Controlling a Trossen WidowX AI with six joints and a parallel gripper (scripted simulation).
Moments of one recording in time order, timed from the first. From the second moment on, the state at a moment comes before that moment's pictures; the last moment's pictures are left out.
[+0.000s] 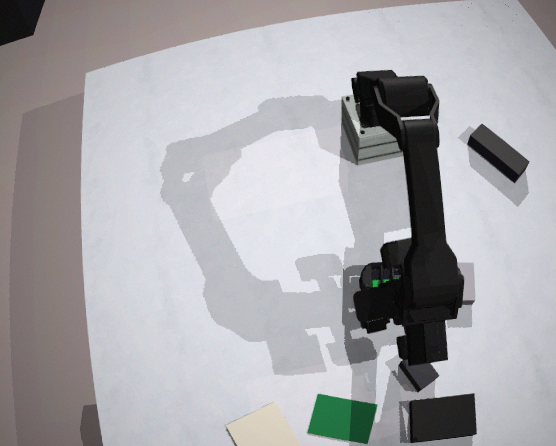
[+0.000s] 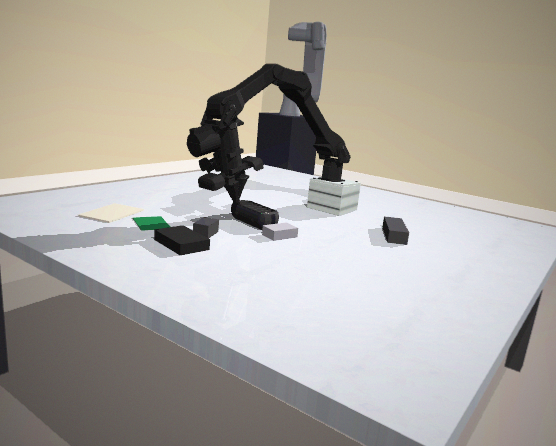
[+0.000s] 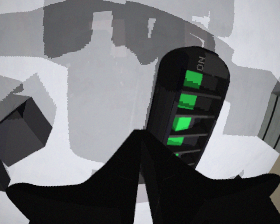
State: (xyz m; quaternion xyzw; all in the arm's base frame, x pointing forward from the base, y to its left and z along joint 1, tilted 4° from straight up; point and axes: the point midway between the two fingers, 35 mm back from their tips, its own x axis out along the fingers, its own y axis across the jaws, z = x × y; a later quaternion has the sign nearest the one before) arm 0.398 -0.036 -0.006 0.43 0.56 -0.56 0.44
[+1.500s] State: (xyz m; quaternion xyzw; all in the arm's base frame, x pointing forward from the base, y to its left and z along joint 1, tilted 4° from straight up) arm 0.292 0.034 -0.010 0.57 0.40 -0.48 0.53
